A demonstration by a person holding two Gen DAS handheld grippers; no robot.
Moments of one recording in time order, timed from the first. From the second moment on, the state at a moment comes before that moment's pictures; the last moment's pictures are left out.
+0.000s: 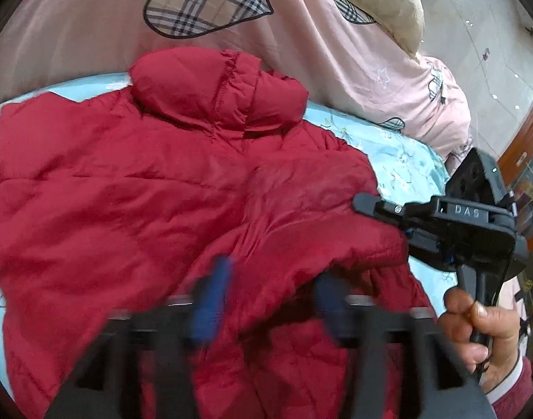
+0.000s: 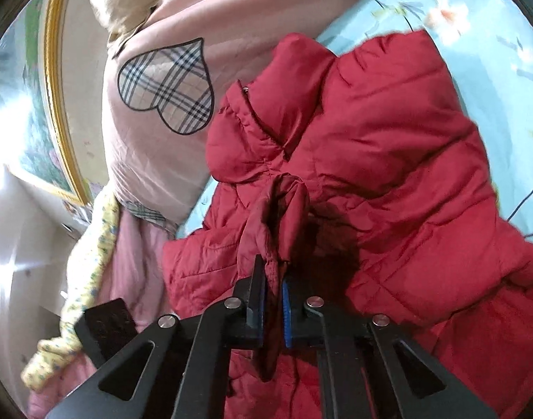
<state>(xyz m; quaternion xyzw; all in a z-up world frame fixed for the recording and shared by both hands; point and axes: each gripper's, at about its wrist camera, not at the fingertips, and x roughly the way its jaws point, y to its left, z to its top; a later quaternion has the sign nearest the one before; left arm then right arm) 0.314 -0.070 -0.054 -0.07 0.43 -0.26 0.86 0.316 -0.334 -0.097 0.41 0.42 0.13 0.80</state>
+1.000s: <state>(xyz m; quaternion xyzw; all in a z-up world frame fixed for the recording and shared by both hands) 0.386 -0.006 -0.082 -0.05 0.46 -0.12 0.88 0.285 -0.354 -0.098 0.24 0.45 -0.01 0.86</state>
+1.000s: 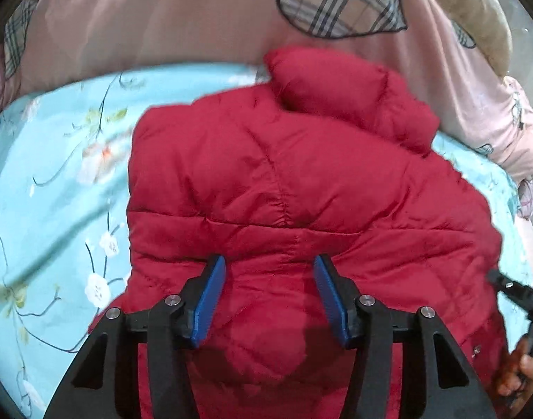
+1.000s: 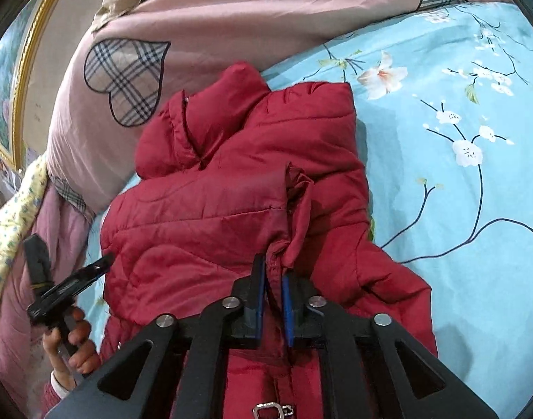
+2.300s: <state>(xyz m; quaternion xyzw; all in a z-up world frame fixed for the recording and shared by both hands) 0.398 -0.020 -0.101 -0.02 0.46 -0.09 0.88 0.311 -0.277 -0.097 0.07 0.44 -0.03 0.89</state>
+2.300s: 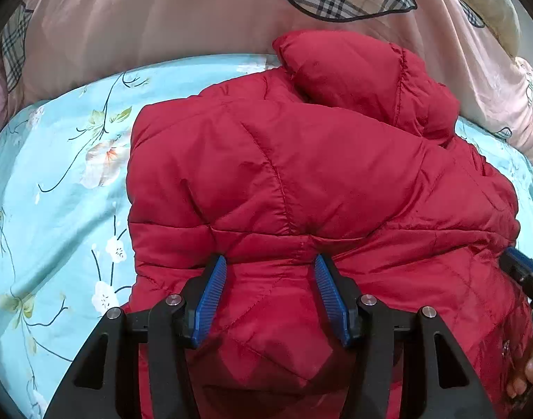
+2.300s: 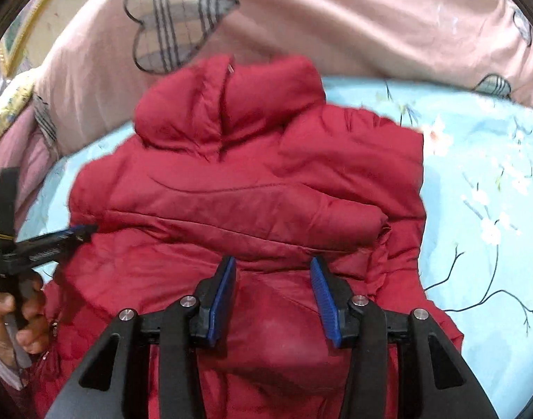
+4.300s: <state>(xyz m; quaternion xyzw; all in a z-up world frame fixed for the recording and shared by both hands) 0.151 0.102 -0.045 -0.12 0.48 -0.08 0.87 0.094 -0.304 -0.041 0.21 0.46 -0.04 0.86</state>
